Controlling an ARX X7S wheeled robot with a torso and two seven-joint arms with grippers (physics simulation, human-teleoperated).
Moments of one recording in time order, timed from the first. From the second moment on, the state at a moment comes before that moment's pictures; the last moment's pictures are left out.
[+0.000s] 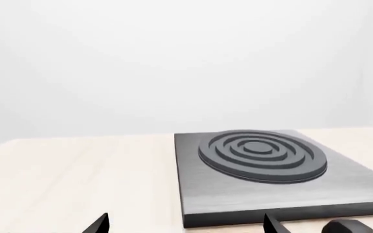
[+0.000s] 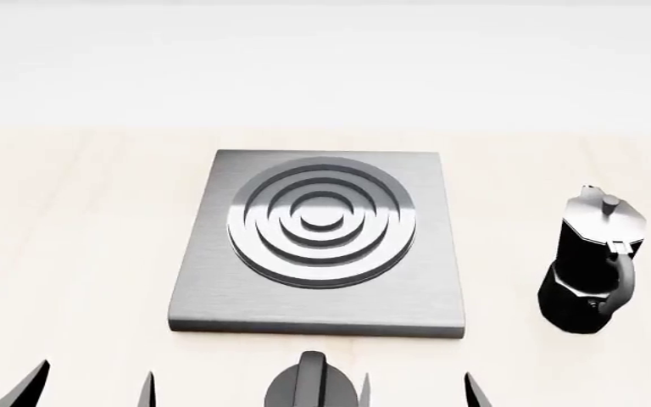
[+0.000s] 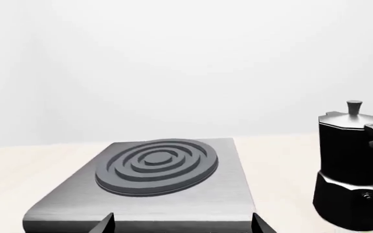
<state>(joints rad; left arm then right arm) 0.00 -0.26 0.30 0.11 -0.22 0.08 -0.22 -0.01 0.27 -0.32 -0.13 0.30 -0.12 0.25</state>
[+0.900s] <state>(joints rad) 0.01 -0.27 0.31 0.11 -0.24 0.10 -0.23 0.15 0.33 -0.27 -0.09 0.28 0.03 0.32</state>
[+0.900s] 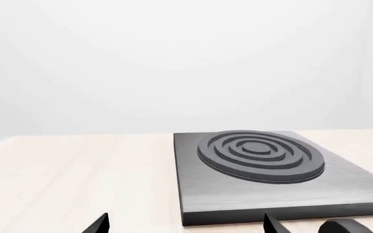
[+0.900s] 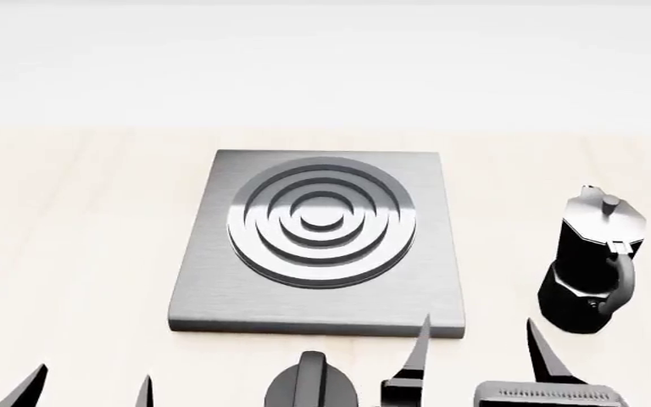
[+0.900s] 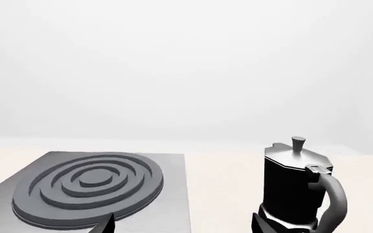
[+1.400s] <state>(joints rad) 0.01 -0.28 0.31 0.11 -0.25 0.10 -0.24 0.27 0.41 -0.23 -0.20 0.25 0.15 0.37</state>
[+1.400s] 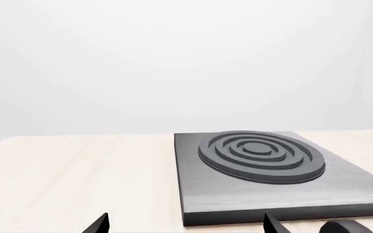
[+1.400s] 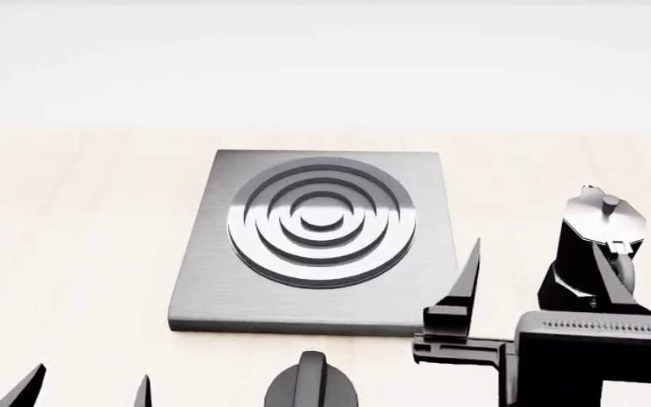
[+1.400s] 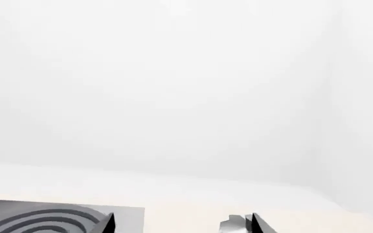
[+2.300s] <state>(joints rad) 0.00 -0.29 0.32 0.10 -0.26 0.11 -0.25 0.48 0.48 -0.10 0.06 0.48 0.24 0.18</state>
